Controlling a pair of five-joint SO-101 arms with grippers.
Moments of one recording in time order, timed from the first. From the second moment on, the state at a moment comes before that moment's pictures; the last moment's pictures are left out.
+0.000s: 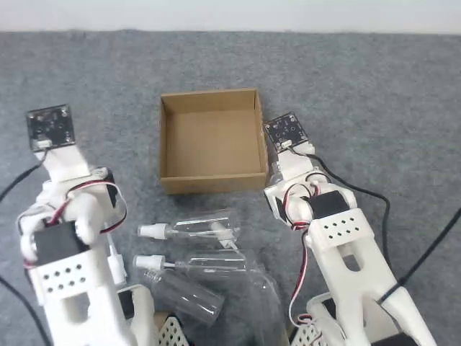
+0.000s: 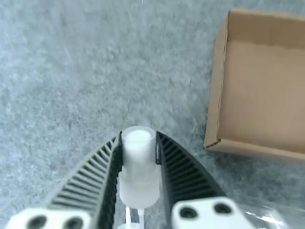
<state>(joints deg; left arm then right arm) -24.0 -57.6 46.9 72.0 1.8 -21.3 -35.3 53.5 49.1 6.5</state>
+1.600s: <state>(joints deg) -24.2 -67.9 42.8 59.2 18.2 -20.9 -35.3 53.5 49.1 6.5</state>
